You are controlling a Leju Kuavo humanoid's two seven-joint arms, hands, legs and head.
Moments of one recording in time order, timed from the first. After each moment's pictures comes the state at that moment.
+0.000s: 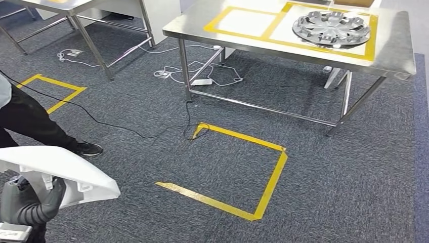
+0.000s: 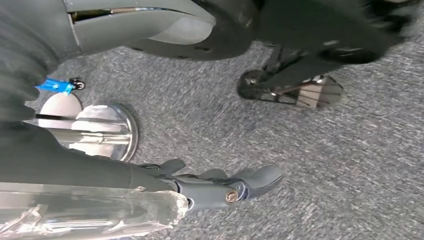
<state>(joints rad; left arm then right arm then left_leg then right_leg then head) 0.44 0.03 0.06 -2.02 -0.19 0.00 -0.61 -0.07 0.23 -0.97 -0.20 1.20 -0.20 -0.27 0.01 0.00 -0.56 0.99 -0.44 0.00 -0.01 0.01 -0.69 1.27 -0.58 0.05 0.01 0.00</state>
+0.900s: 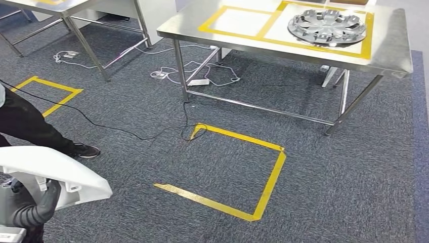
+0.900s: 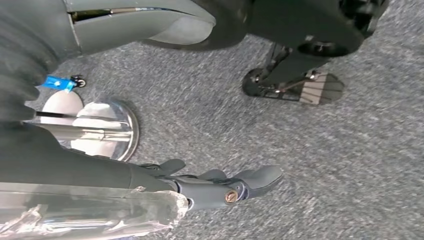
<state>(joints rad) 0.44 0.01 0.09 -2.03 -0.18 -0.02 -0.62 -0.07 0.23 -0.97 -0.20 1.20 -0.19 -0.27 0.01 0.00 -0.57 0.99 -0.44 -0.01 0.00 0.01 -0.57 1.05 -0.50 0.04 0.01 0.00</state>
